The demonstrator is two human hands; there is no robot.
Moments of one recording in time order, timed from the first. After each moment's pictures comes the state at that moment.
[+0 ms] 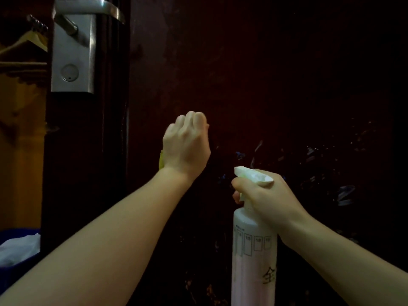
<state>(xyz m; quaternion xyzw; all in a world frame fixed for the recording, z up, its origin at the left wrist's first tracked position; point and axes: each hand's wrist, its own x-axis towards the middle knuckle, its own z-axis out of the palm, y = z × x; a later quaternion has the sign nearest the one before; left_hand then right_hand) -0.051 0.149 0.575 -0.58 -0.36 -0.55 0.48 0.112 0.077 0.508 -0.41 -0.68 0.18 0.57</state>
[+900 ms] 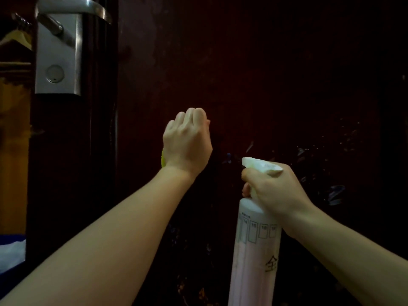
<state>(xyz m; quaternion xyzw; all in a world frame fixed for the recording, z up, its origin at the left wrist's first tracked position) -0.030 0.154 0.583 -0.57 -0.35 -0.58 0.47 0.131 0.084 0.521 -0.41 -0.65 0.15 0.62</state>
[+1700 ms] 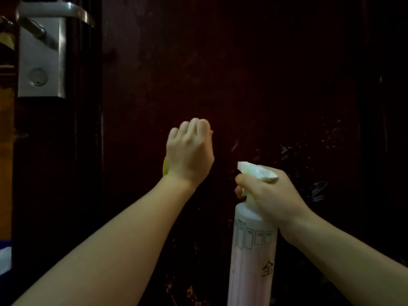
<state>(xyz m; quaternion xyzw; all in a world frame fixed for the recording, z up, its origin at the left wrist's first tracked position) -0.004 0.149 0.566 -0.60 -0.34 -0.55 0.48 0.150 0.072 0.511 -0.41 -0.64 0.21 0.62</state>
